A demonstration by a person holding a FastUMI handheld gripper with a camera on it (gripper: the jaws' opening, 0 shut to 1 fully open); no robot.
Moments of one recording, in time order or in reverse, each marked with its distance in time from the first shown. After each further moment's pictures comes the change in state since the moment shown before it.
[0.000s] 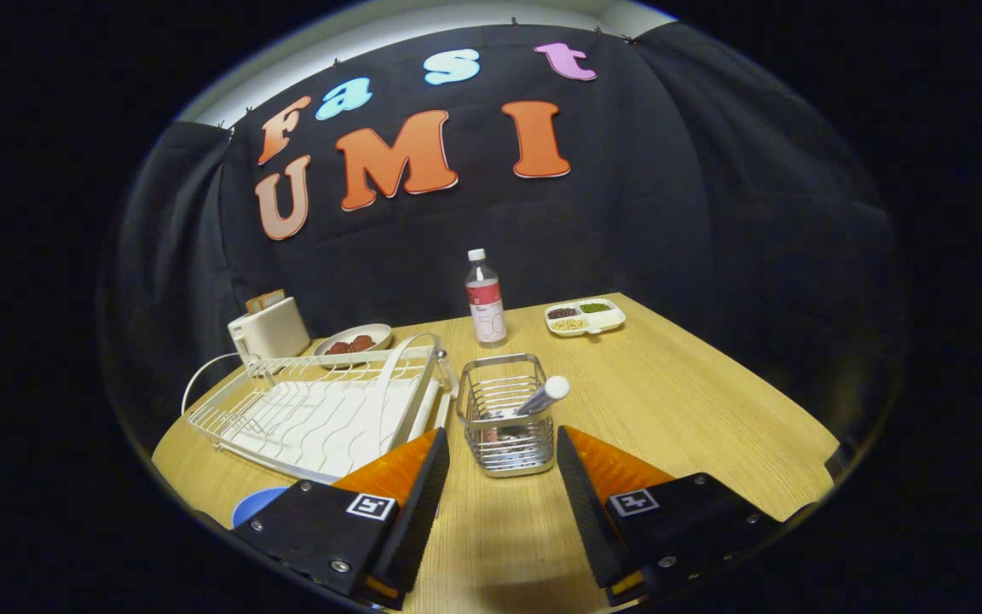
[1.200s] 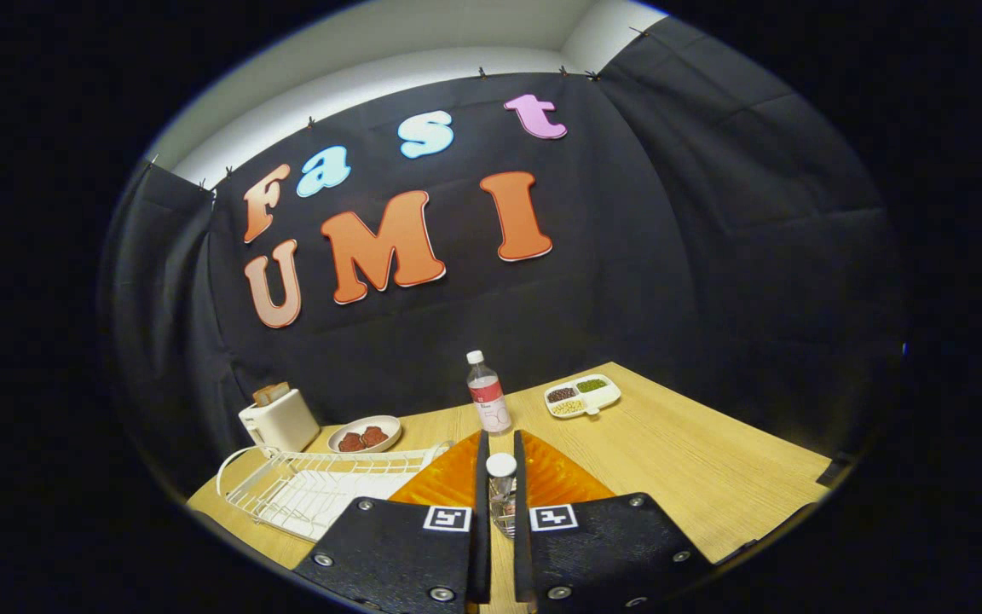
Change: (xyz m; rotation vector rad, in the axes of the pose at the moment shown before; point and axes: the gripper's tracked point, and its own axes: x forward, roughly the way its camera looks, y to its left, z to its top) arm -0.039 0.024 0.106 0.111 -0.241 -0.003
